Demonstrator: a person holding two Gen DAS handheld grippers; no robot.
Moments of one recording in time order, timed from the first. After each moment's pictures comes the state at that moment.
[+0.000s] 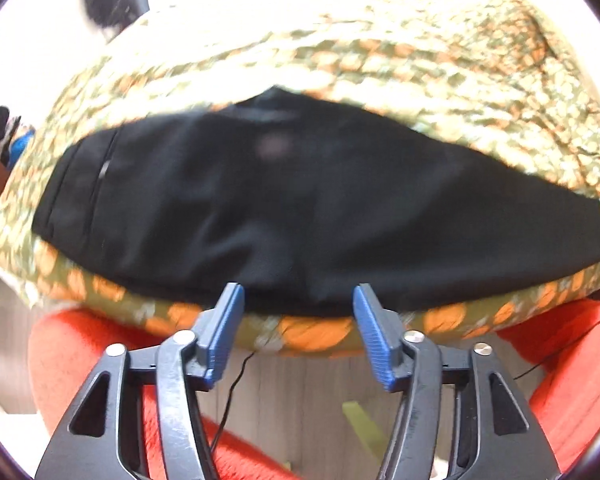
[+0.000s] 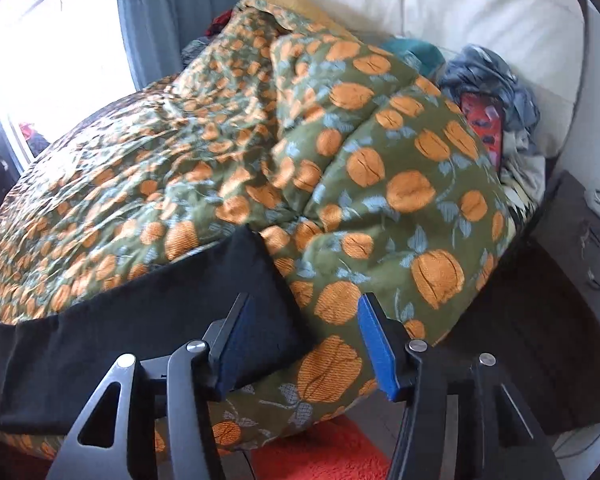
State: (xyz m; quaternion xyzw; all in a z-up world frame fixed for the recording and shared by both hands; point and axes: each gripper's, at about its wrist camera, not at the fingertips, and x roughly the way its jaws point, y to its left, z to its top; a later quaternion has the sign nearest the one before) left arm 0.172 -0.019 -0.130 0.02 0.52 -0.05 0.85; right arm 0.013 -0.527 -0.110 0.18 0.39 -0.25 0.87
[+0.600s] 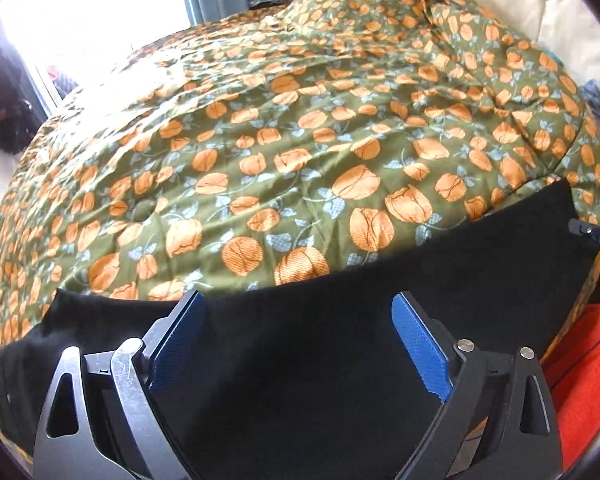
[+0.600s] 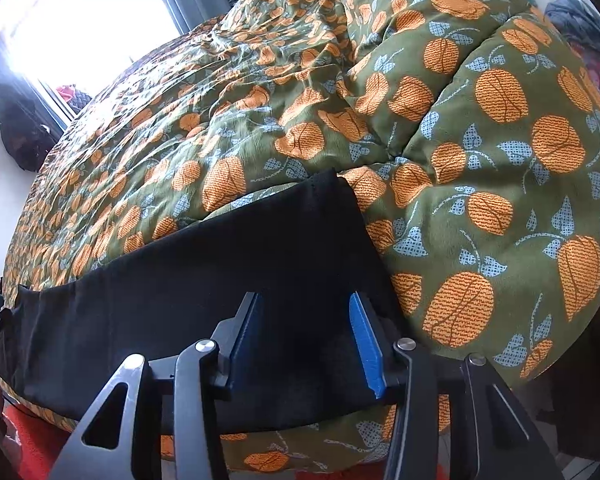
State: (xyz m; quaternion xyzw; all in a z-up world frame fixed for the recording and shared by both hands) left arm 0.271 -0.261 -0.155 0.16 0.46 -0.17 0.85; right arm 0.076 -0.546 -0.190 0.24 0.47 -0.17 0.83
